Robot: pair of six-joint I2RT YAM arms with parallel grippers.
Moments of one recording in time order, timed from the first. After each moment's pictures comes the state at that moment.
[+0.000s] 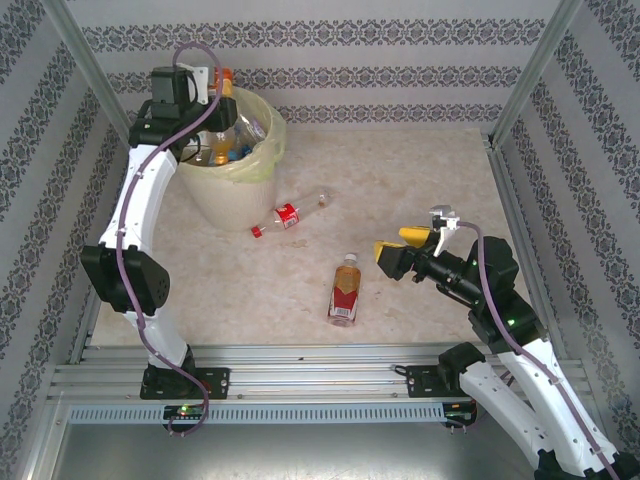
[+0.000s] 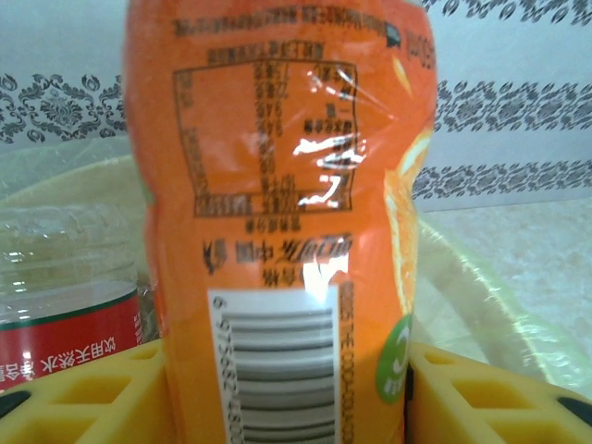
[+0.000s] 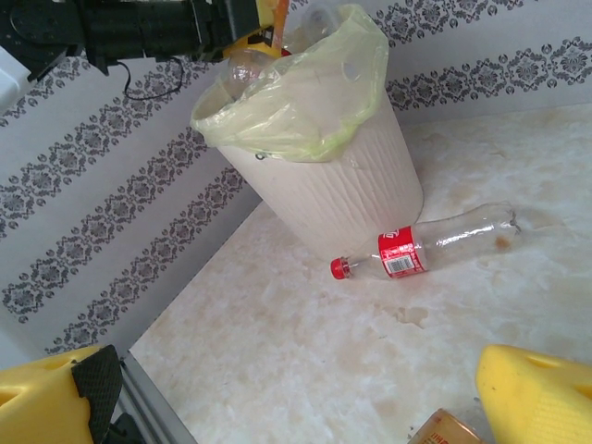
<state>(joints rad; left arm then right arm) -0.05 1.81 1.97 -0.65 0.17 -0.09 0.40 0.56 0.74 -0.35 -0.45 0.48</state>
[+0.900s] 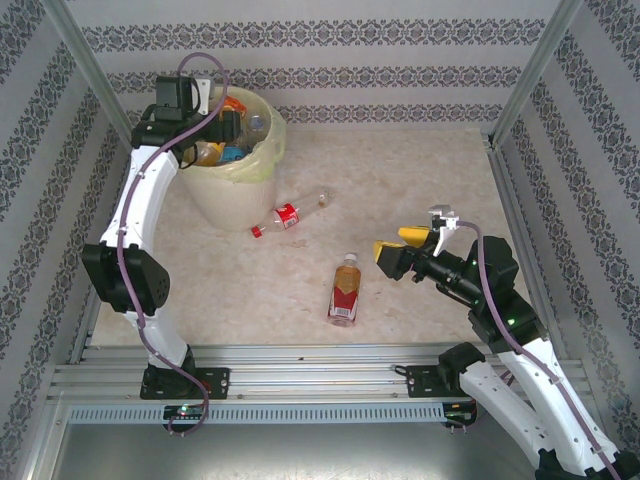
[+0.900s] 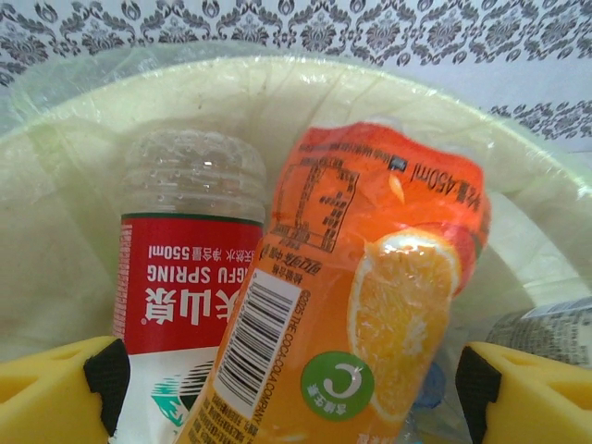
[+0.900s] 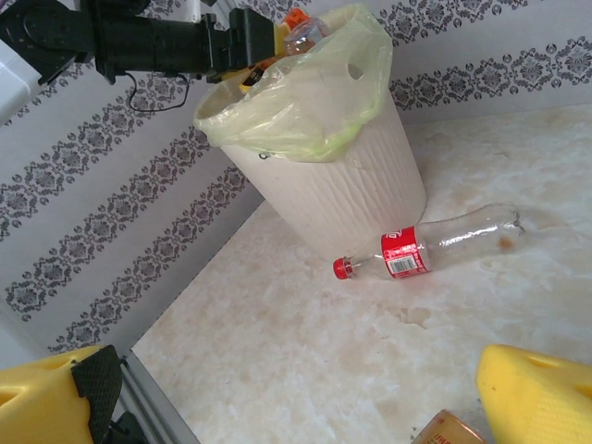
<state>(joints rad) -0.05 1.80 1.95 -0.74 0.08 -0.04 0.40 0.56 0.74 -0.35 -0.45 0.48</state>
